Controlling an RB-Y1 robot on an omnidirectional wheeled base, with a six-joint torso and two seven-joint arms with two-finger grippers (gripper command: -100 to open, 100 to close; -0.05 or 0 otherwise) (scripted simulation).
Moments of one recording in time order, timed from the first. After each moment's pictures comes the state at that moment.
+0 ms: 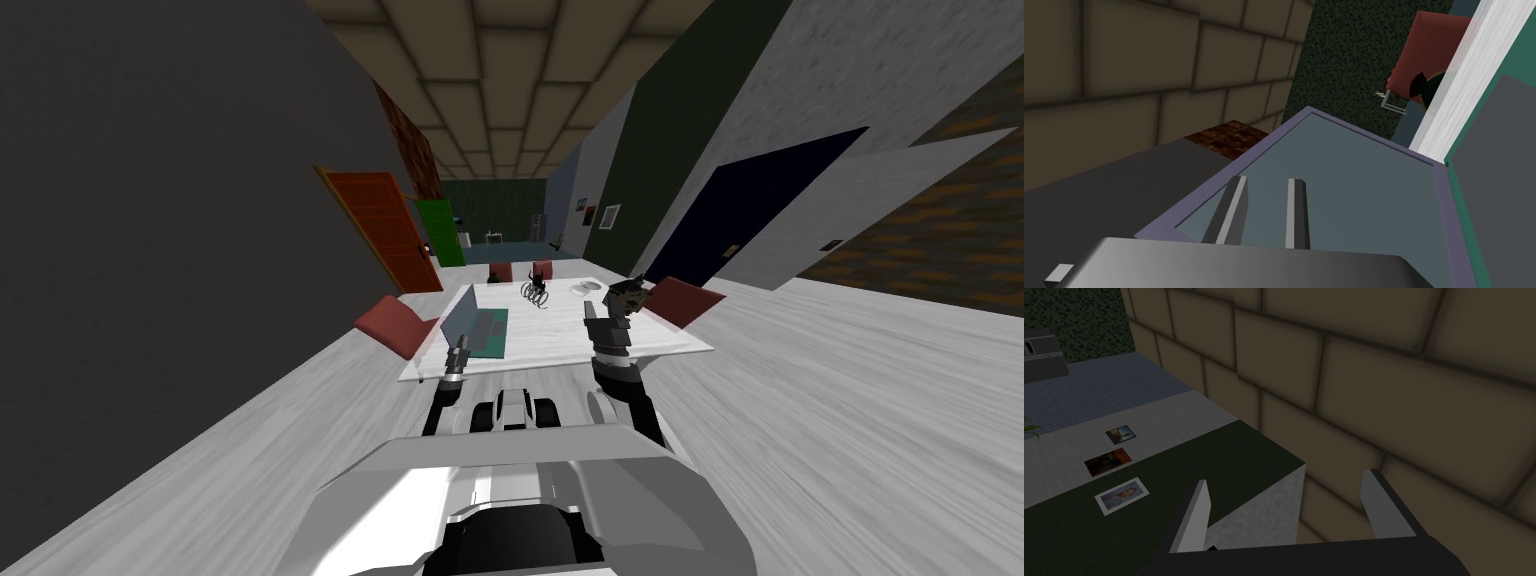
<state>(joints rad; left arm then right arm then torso) 0.16 0.16 -0.17 -1.17 0.12 -0.96 0.22 0.54 -0.02 0.03 -2.21 0.01 -0.60 -0.08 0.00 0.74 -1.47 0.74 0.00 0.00</state>
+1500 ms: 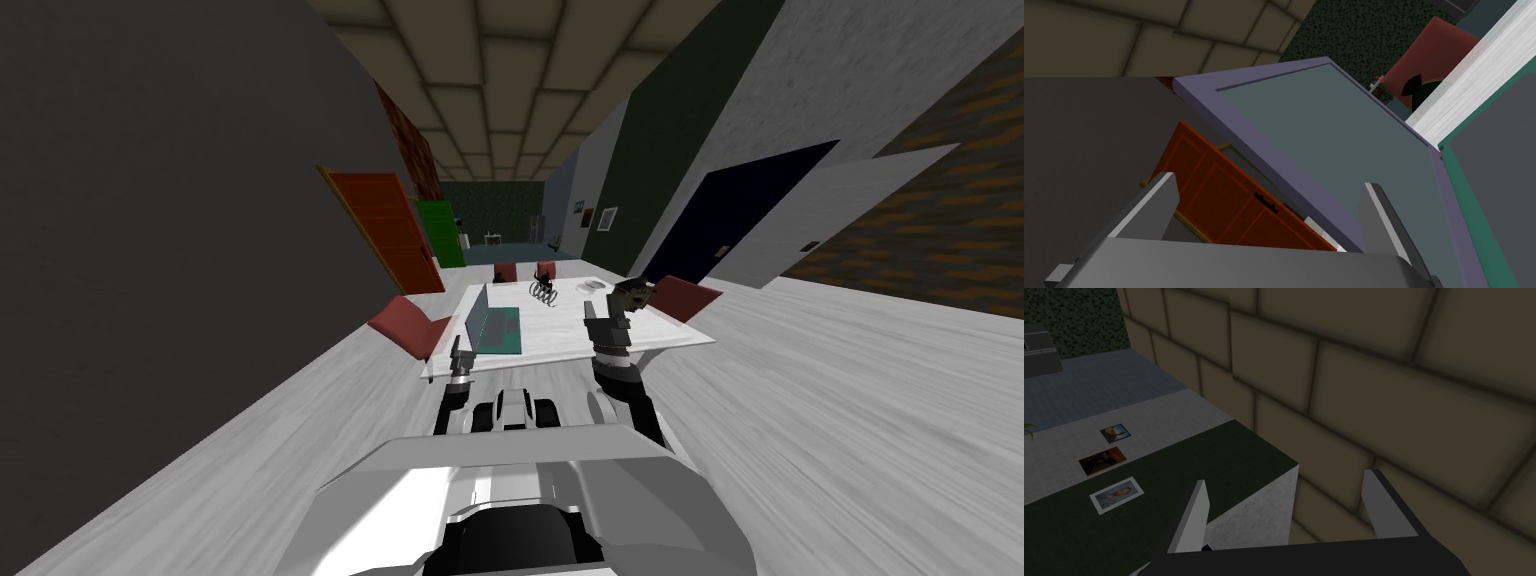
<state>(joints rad) 0.19 0.09 -0.22 -1.19 0.22 -0.96 0.38 0.54 -0.02 0.03 -2.21 0.01 -0.60 -0.08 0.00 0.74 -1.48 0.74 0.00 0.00</state>
